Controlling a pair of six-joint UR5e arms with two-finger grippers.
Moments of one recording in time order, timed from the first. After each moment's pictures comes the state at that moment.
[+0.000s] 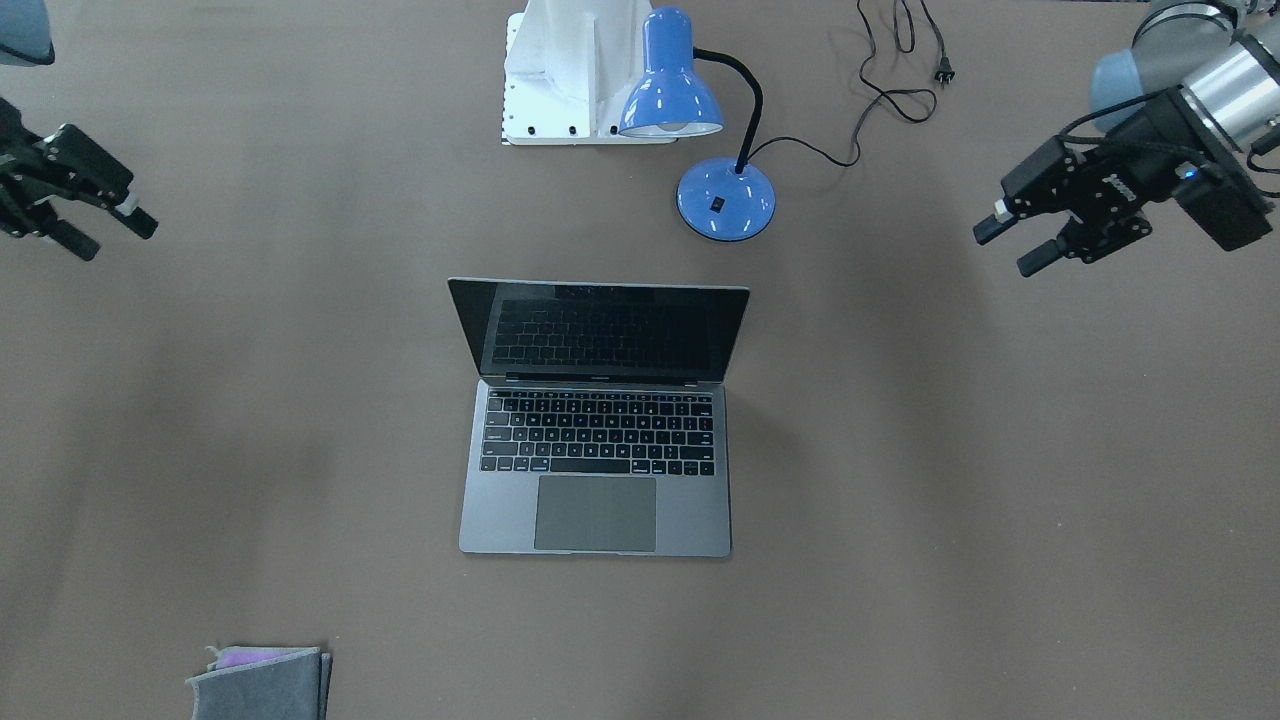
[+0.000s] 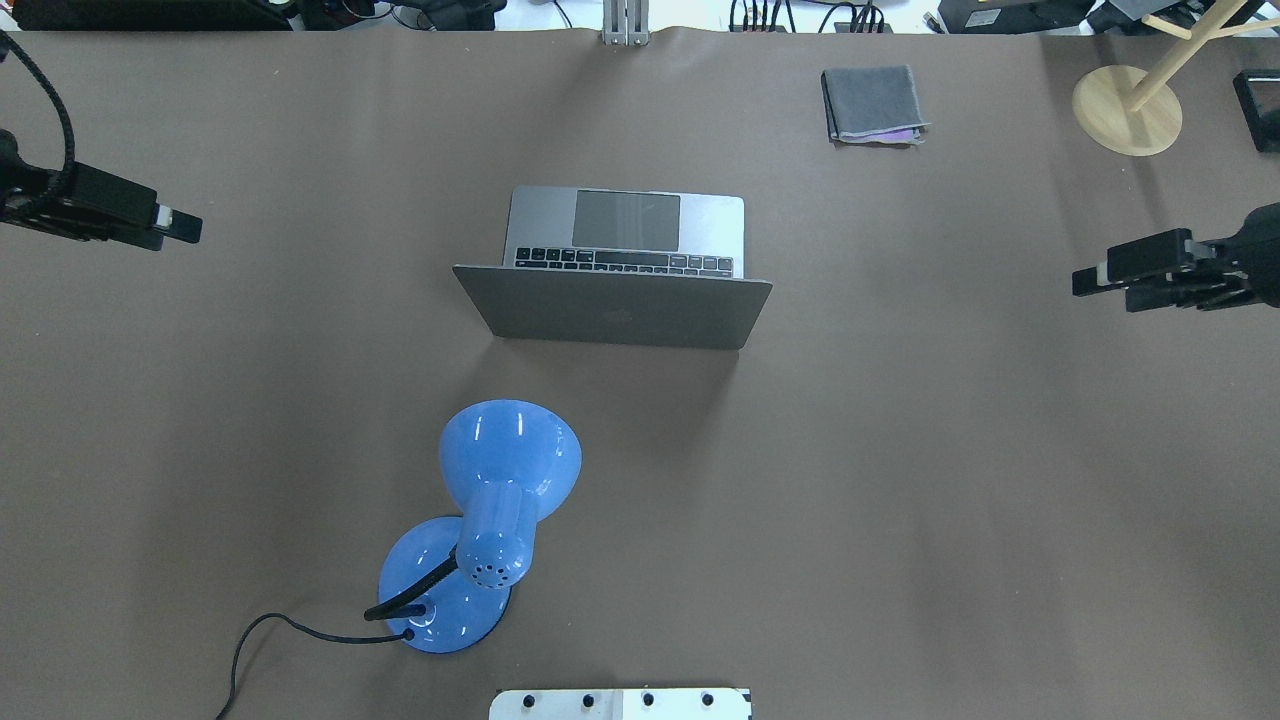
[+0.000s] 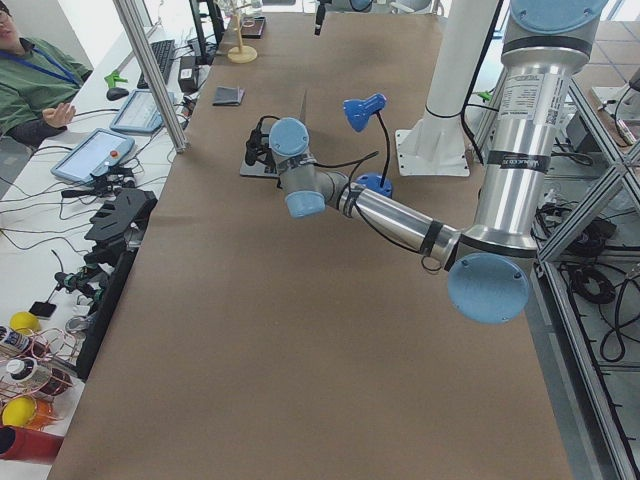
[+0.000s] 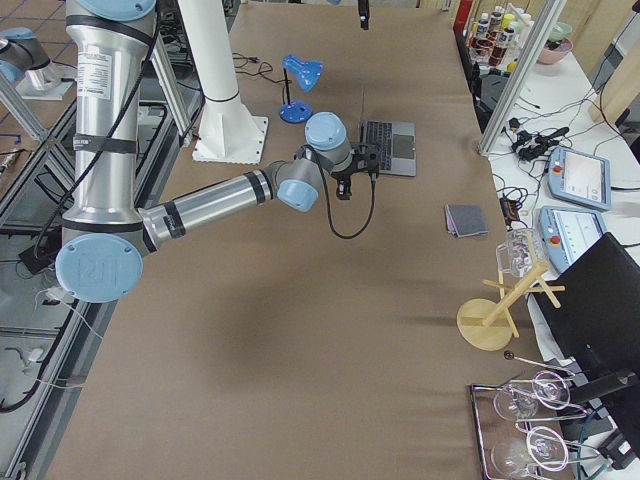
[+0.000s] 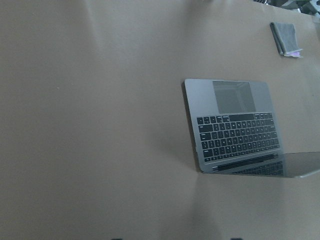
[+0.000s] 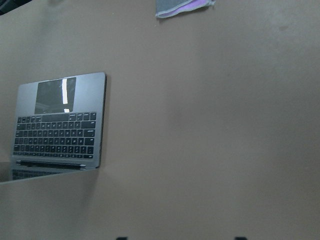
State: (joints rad) left arm -1.11 -1.72 -1.82 -2.47 -2.54 -1.13; right arm 1.06 -1.66 2.05 -0.88 2.36 1.18
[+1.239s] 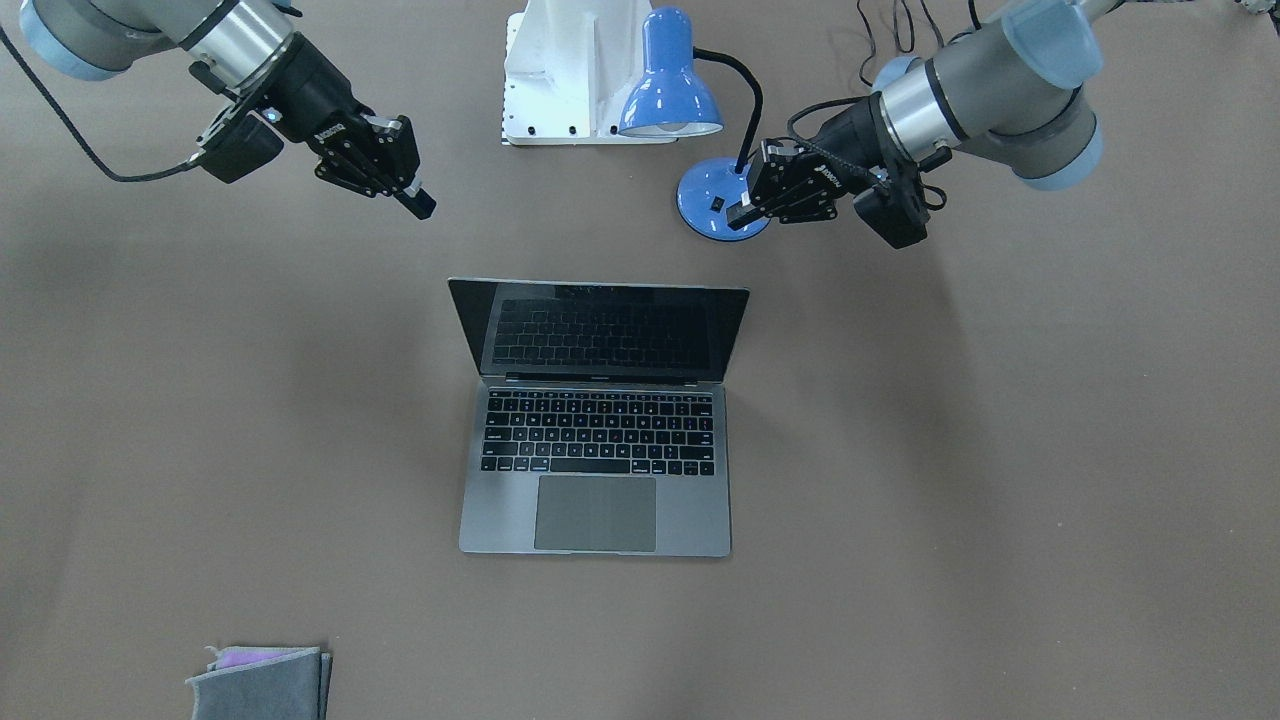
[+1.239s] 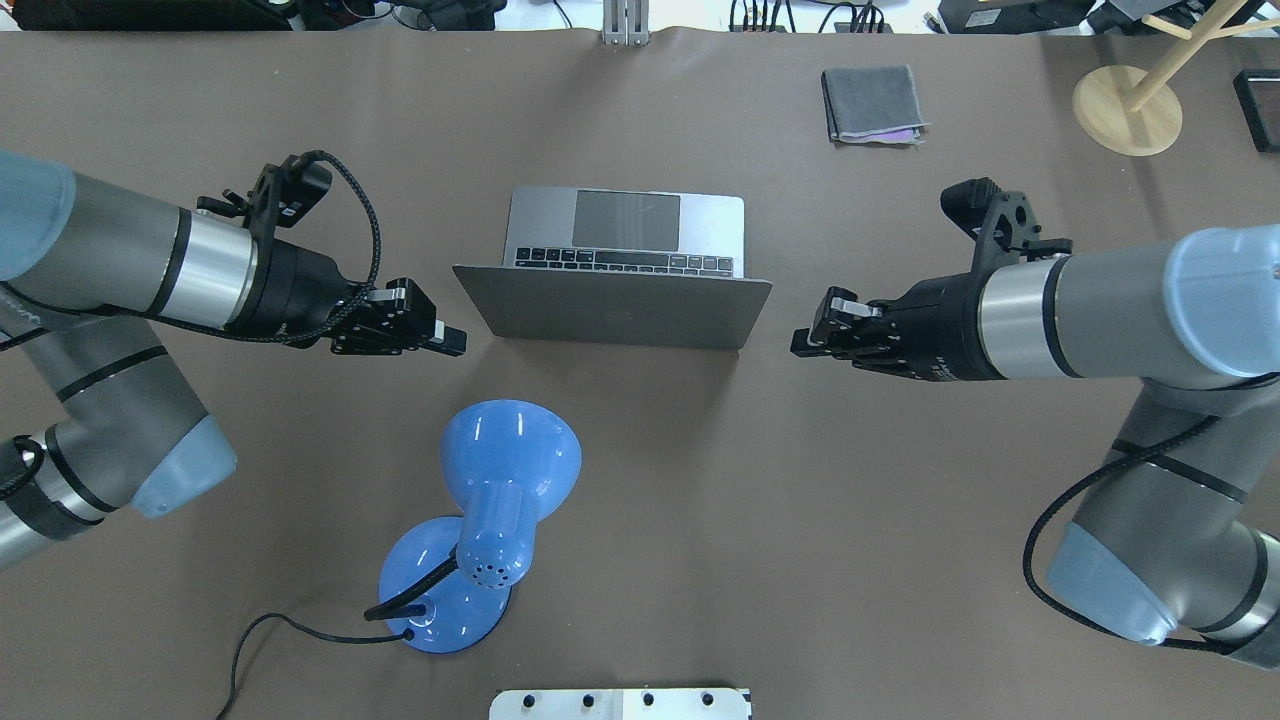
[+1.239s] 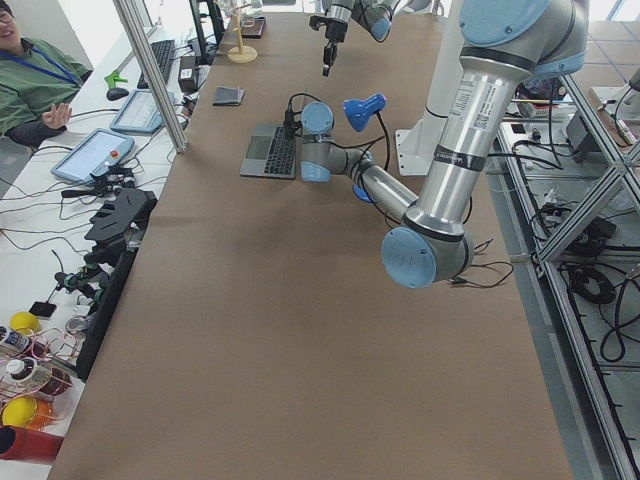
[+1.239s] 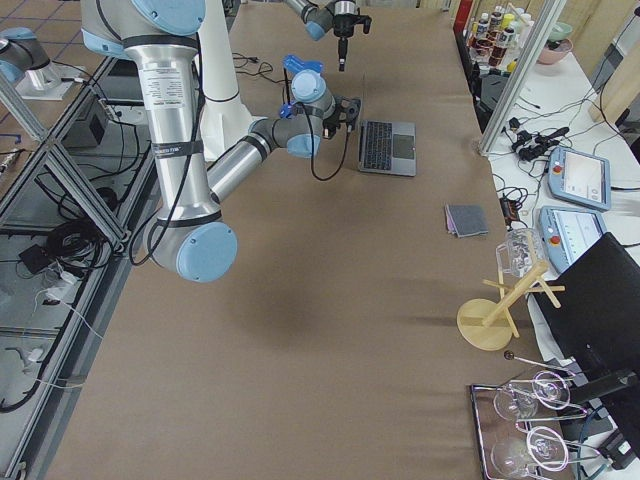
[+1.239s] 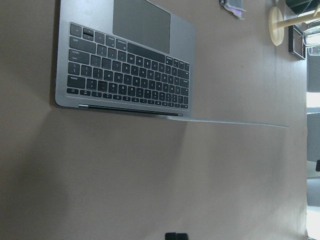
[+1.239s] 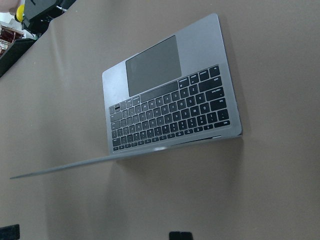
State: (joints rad) left arm -0.74 -1.92 -1.74 -2.64 -2.27 -1.57; right arm 0.63 -1.36 2.05 -0.89 1.92 1.64
